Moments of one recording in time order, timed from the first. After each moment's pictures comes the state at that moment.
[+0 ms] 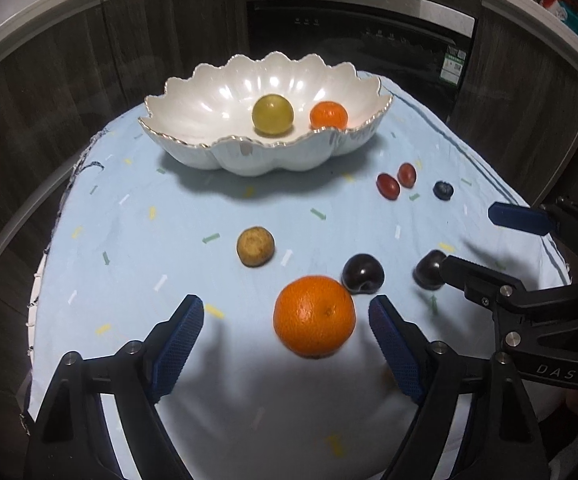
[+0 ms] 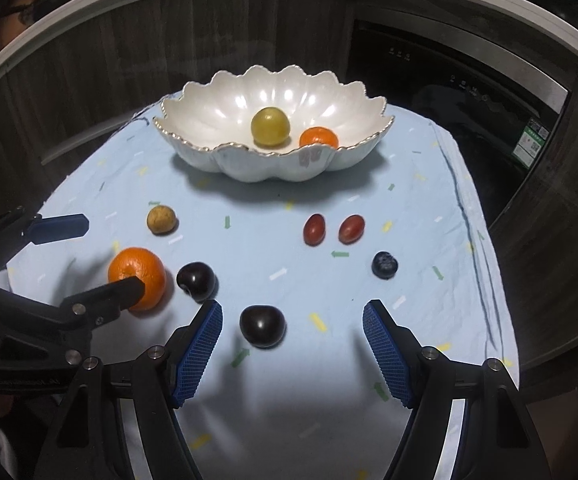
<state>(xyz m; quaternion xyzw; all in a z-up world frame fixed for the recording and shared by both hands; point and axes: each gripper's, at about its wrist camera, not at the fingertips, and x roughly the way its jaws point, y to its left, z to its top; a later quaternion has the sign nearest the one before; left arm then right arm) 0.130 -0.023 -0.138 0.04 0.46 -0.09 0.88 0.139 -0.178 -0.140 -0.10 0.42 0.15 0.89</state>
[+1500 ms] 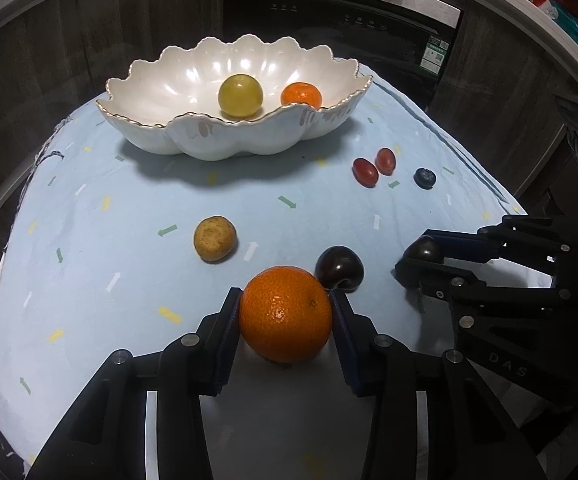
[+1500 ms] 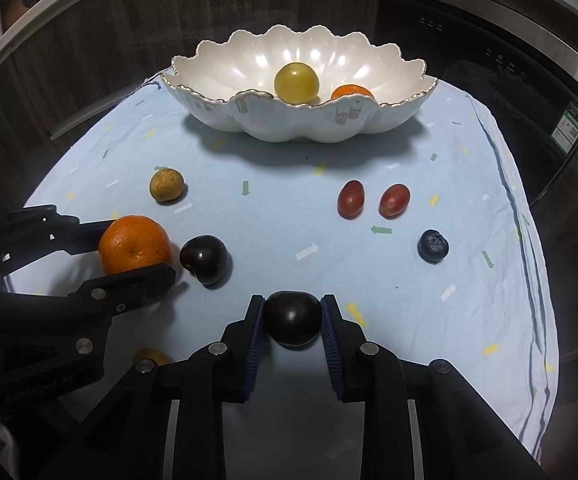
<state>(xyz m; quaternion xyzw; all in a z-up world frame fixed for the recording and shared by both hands) 0.140 -0.029 -0.156 0.02 0.47 -0.14 0.87 0.152 -0.166 -0.168 -0.11 0.47 0.19 0.86</state>
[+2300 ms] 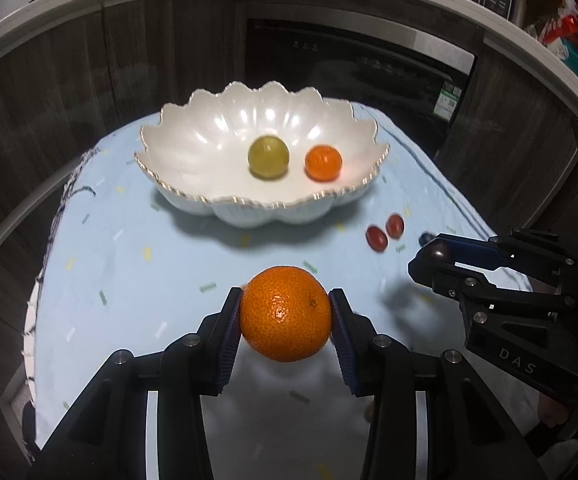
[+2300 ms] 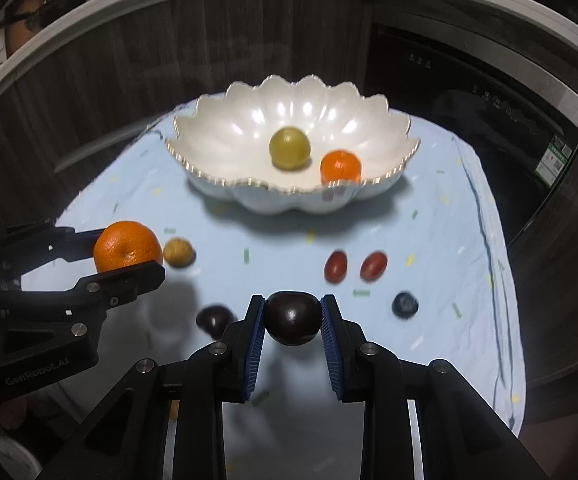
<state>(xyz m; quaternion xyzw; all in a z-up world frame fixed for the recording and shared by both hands) 0.155 -0.013 -0.107 0.00 0.43 -0.12 0.89 0.166 -0.165 -0.119 -0.09 0.42 0.18 0.88</state>
